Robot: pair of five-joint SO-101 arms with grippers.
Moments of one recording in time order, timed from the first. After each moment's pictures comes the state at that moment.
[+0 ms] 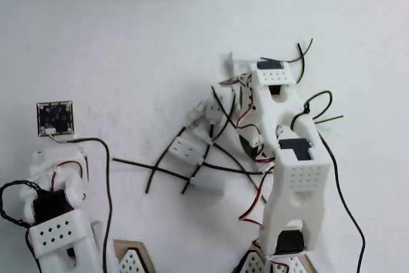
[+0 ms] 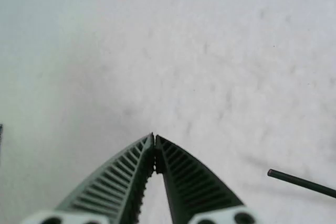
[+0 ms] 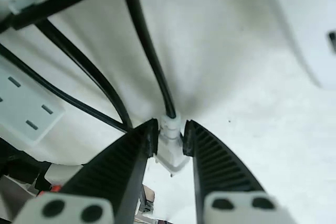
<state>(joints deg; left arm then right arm) -29.1 -73.7 79.2 52.0 -16.8 -7.2 32.7 -6.4 97.4 32.1</state>
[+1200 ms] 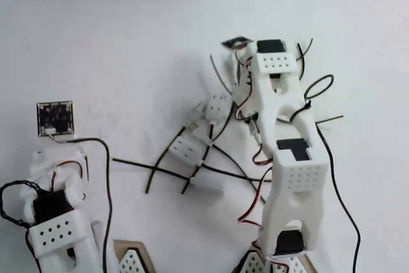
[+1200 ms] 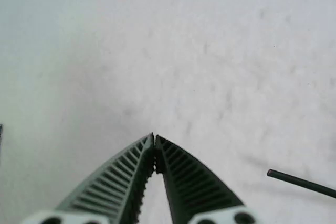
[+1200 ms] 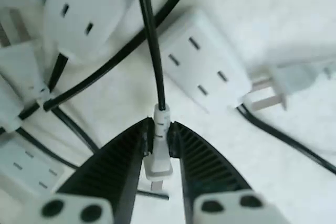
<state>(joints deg) -29.1 -73.7 79.2 52.0 -16.8 -8.4 33.5 -23.6 92.7 22.7</state>
